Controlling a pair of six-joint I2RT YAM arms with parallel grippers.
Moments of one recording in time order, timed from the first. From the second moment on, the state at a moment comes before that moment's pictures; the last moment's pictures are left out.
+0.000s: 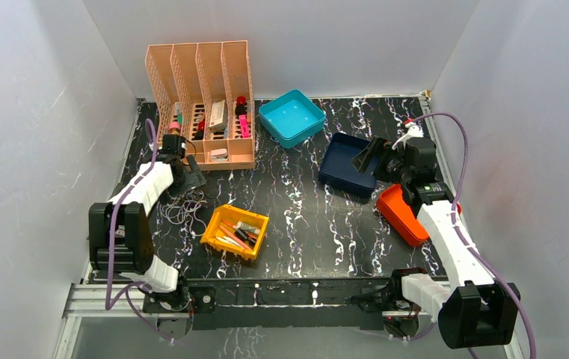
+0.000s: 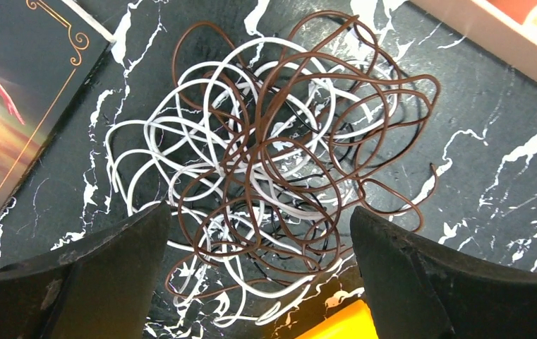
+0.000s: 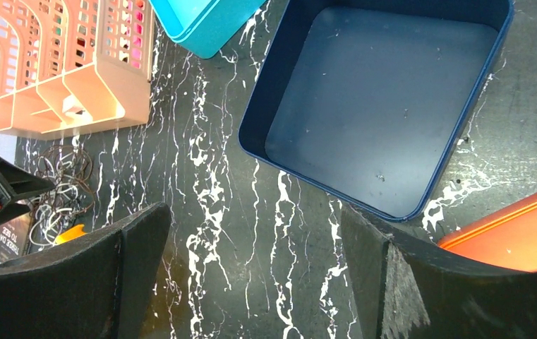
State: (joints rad) left arm -0.03 1.52 1.01 -0.67 -0.24 -0.47; right arm 0.12 1.03 0.82 -0.28 -0.26 0.47
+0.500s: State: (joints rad) left arm -0.05 1.63 0.97 -0.64 -0.27 -0.54; right arm 0.12 1.04 0.79 -0.27 -0.29 0.48
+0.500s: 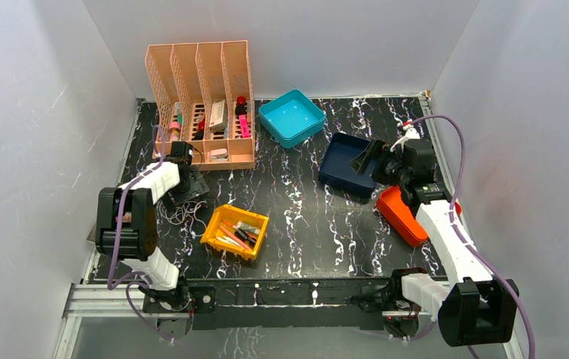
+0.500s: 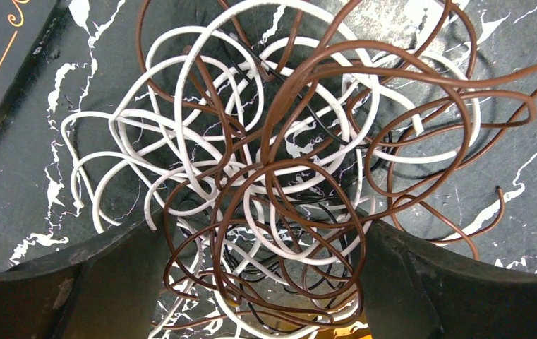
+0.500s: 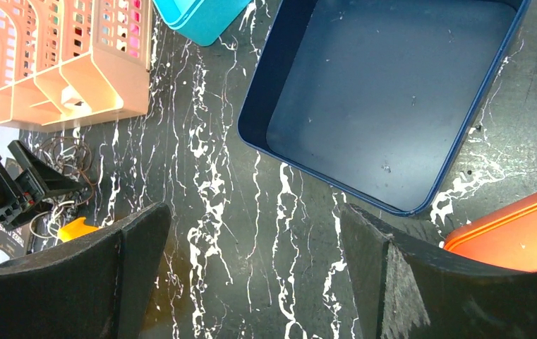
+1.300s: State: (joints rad) left arm -0.05 1.55 0.92 -0.59 -0.25 -0.55; right arm 0.12 1.04 0.79 -0.28 -0.28 0.50
